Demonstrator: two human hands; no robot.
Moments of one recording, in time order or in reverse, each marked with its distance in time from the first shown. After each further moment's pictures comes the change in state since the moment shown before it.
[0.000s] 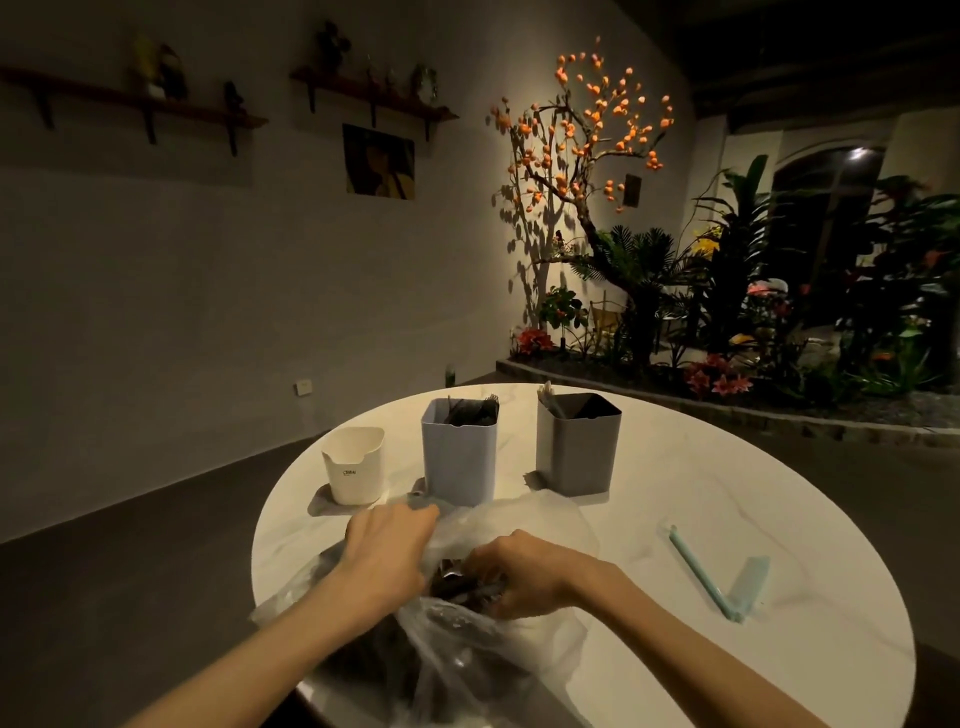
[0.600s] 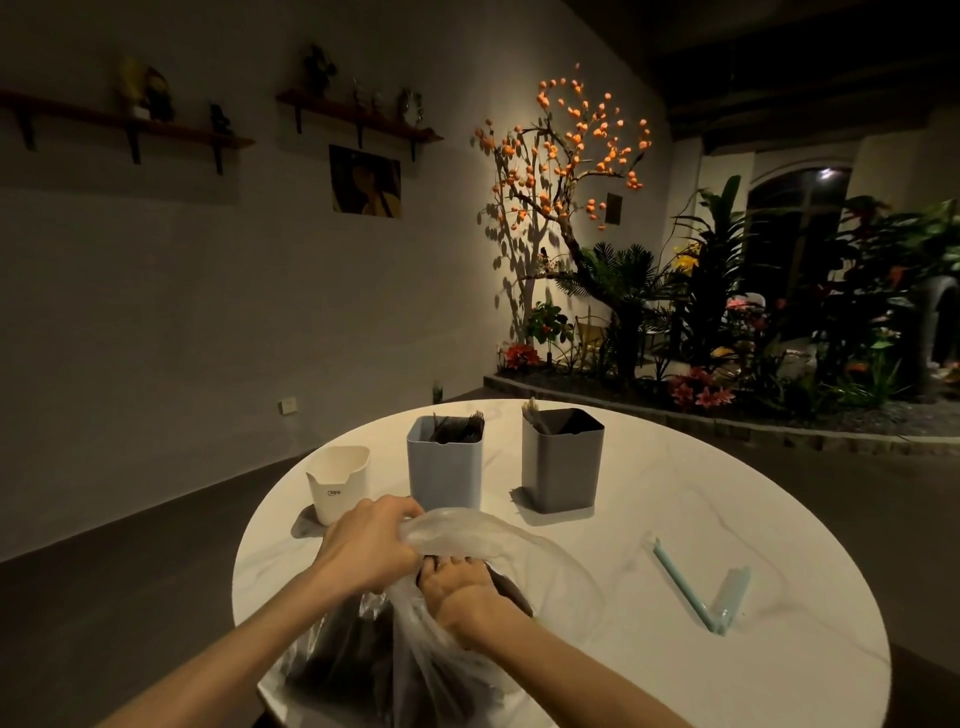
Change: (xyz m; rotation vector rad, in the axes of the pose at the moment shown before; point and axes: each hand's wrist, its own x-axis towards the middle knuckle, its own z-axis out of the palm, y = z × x) left_hand 0.016 -0.013 -0.012 -0.501 0.008 -0.094; right_hand 0.054 -0.043 0.038 -0.508 0.084 0.116
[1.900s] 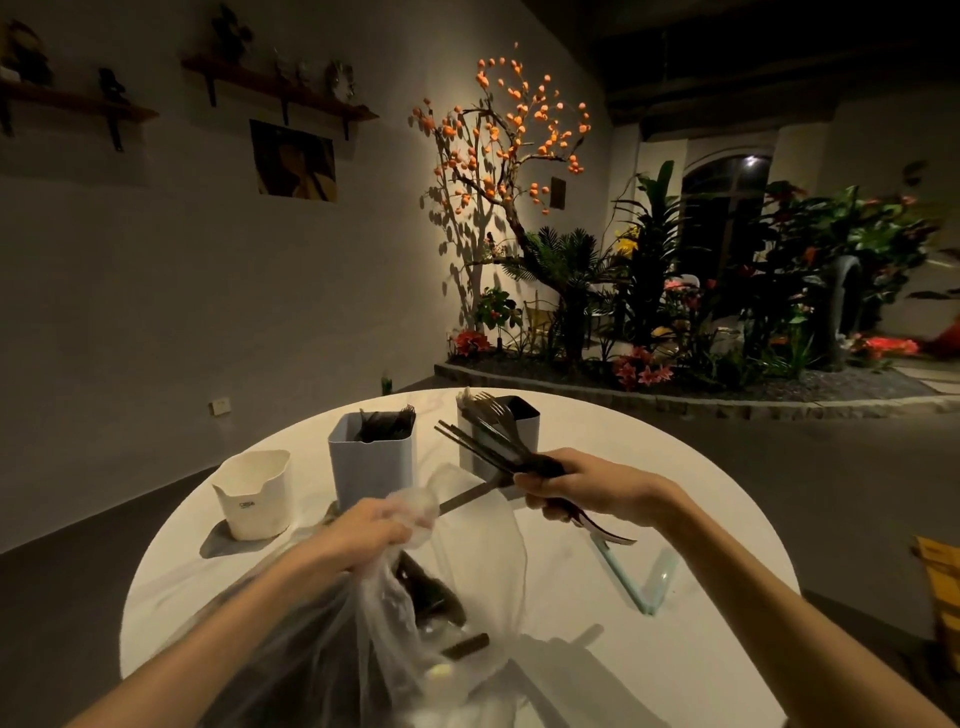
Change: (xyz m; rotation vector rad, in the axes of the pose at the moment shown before) left_hand 0.071 0.028 0.052 -0.562 -0.392 -0.048; right_hand -0.112 0.203 -0.065 1.171 0.002 0.076
